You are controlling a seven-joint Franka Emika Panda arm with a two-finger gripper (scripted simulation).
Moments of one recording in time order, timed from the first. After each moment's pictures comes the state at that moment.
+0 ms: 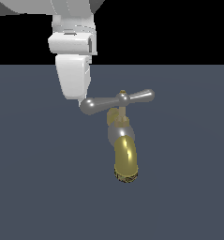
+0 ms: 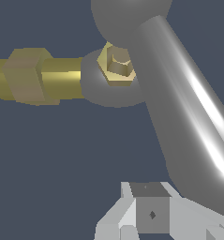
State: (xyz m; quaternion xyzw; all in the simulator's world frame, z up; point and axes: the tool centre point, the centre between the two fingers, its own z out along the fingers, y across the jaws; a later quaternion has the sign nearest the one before) arm -0.089 0.077 0.197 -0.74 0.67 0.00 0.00
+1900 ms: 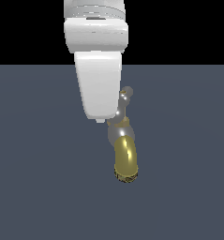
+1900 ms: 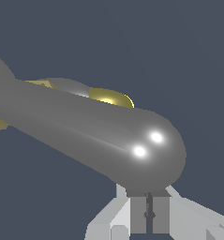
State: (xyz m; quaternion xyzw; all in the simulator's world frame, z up) arm -0.175 0.023 0.197 -0.75 0.66 0.00 0.00
